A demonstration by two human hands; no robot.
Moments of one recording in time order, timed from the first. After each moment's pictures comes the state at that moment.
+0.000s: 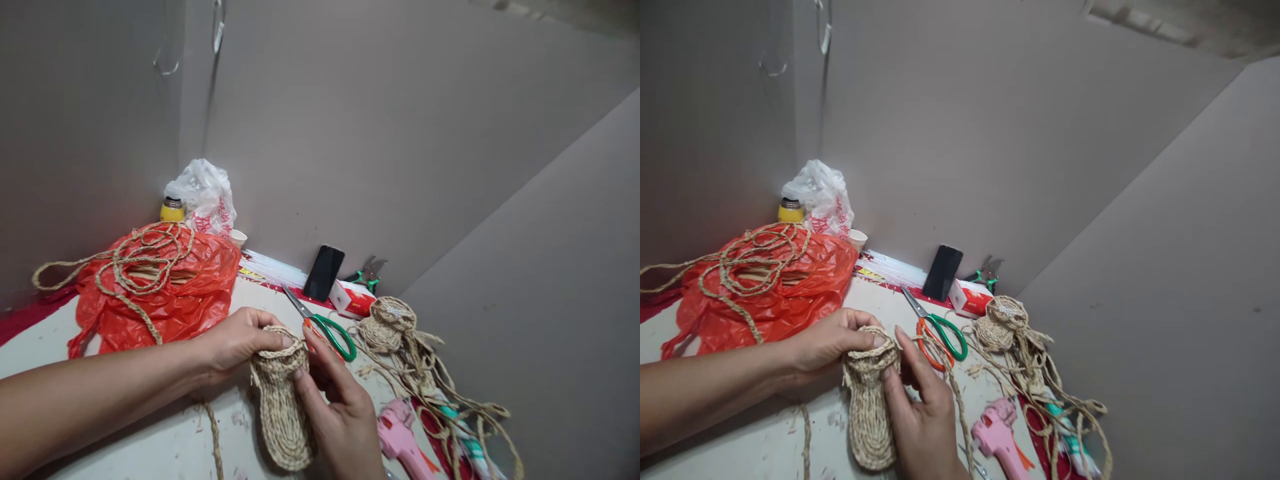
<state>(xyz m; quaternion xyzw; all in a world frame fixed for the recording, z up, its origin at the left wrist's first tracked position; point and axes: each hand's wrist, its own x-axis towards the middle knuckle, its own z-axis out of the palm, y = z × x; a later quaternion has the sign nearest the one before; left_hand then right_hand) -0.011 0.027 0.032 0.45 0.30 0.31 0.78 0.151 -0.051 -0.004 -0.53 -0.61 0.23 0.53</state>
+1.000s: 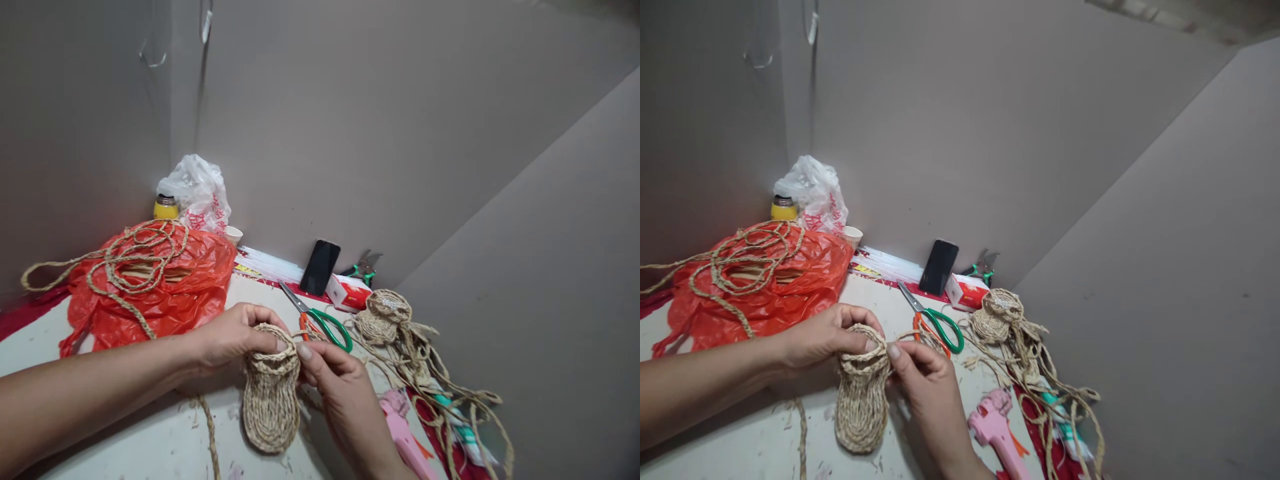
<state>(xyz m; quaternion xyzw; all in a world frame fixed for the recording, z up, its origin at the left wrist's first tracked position) -0.016 0.029 0.039 0.51 0.30 0.28 0.76 0.156 -0.039 0.012 -0.51 -0.43 0.49 0.57</state>
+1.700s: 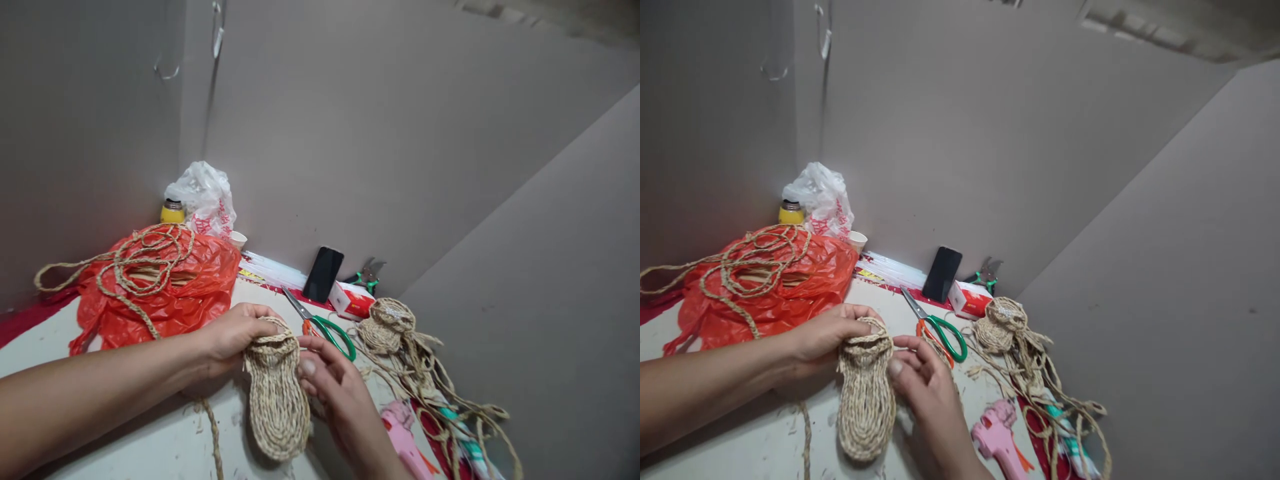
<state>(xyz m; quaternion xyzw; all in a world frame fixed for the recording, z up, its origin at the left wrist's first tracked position) -0.012 0.029 0.037 0.43 0.32 0.32 0.78 0.150 -0.042 0.019 -0.46 -0.40 0.58 0.54</state>
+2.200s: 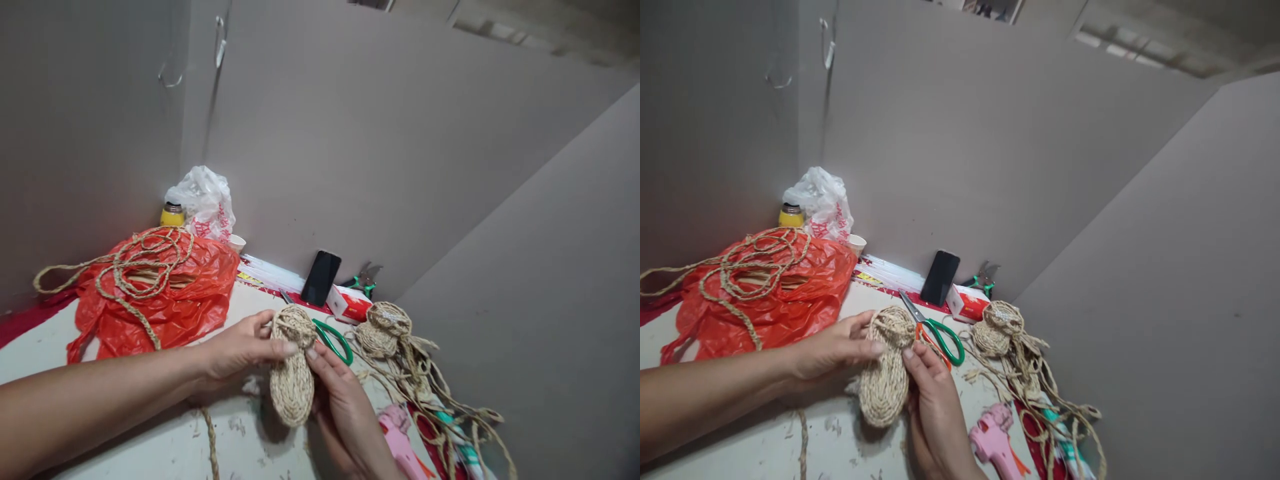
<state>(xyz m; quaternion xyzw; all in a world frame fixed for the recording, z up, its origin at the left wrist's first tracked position) -0.008 0.021 0.028 0.44 0.19 0.33 0.81 0.147 -0.037 0.012 -0.42 -0.29 0.62 0.60</state>
